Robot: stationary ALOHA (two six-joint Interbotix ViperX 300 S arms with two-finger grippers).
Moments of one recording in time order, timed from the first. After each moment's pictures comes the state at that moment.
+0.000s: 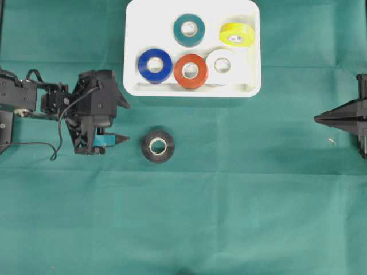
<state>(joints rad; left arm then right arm) 0.00 -0.18 0.96 -0.03 0.02 0.05 -0.02 -1.25 1.59 -0.44 -0.12 0.25</state>
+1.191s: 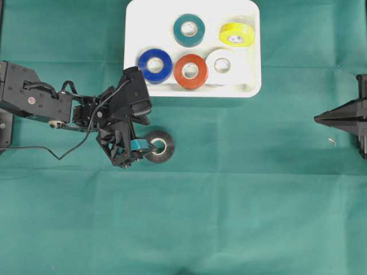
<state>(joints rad) -0.05 -0.01 0.79 -0.02 0.05 -0.40 -0.02 -1.25 1.59 -0.44 -0.12 0.25</state>
